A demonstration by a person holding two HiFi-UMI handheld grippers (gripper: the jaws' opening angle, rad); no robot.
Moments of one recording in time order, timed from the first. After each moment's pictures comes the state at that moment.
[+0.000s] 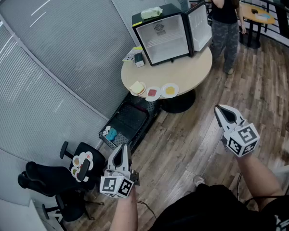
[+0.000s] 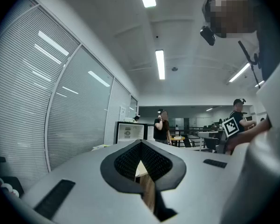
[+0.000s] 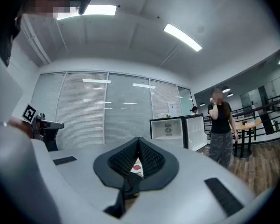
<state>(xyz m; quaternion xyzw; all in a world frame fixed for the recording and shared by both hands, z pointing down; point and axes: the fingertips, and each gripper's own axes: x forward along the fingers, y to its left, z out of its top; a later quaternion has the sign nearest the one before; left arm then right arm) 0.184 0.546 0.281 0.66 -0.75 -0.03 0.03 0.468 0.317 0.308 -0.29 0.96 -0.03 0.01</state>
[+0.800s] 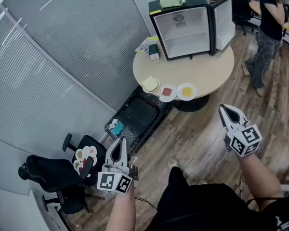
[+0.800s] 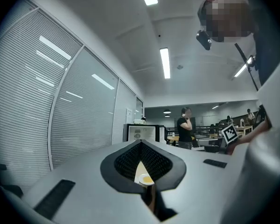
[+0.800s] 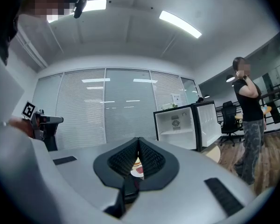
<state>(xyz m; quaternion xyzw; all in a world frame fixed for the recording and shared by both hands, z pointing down) 0.085 0.470 0.289 0.64 -0.77 -0.03 0.00 0.351 0.219 0.361 -0.25 0.96 -0.07 0.01</state>
